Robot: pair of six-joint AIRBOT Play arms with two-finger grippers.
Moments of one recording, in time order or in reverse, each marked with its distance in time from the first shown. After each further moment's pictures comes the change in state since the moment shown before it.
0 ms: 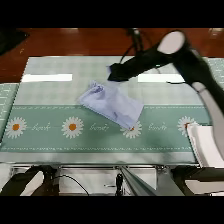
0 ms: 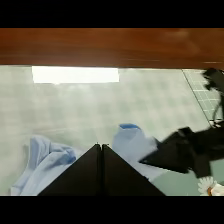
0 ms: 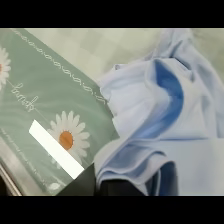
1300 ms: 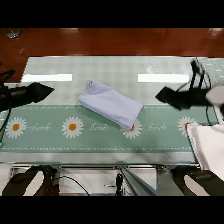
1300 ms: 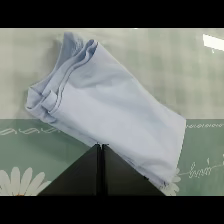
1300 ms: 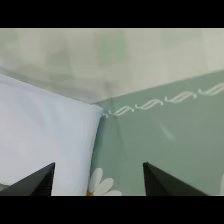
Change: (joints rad) left arm -0.005 0.097 -0.559 -0.004 0.126 0.025; right arm -0.375 0.702 -0.993 -0.231 -0.325 0.400
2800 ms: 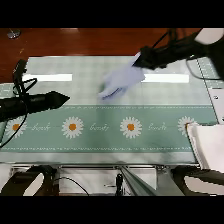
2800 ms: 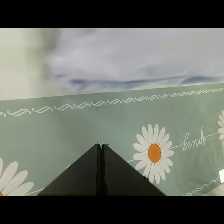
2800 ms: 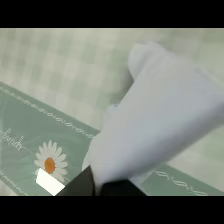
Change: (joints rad) left arm -0.172 -0.003 -0.063 0.000 0.070 -0.004; right arm 0.077 -0.505 0.939 0.221 0.414 -0.313
